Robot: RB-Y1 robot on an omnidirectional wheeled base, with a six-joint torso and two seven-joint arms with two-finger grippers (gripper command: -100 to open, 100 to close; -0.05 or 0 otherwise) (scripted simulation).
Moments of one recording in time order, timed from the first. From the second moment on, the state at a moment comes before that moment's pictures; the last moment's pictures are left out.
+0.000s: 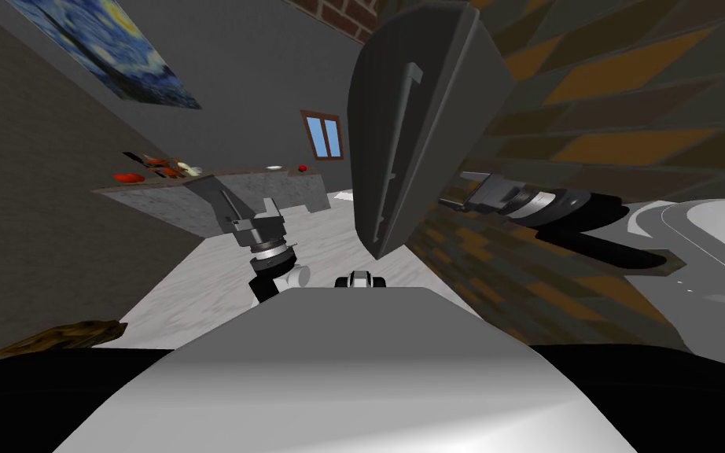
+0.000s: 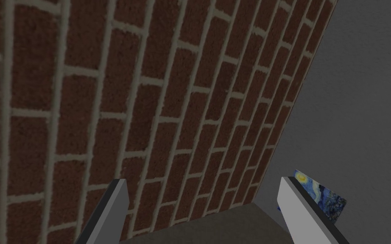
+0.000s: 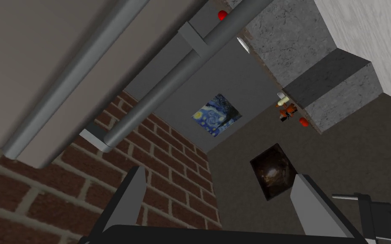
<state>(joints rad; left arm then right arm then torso) 0.48 -0.04 0.02 -2.38 0.08 -0.65 -0.05 0.40 -1.16 -0.74 -2.02 0.68 -0.77 0.14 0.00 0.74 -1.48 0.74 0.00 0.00</state>
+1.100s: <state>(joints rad) 0.48 -0.04 0.02 -2.38 0.08 -0.65 -0.05 0.38 -1.50 -0.94 -1.87 0.85 -0.82 0.16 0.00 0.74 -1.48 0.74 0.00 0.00</state>
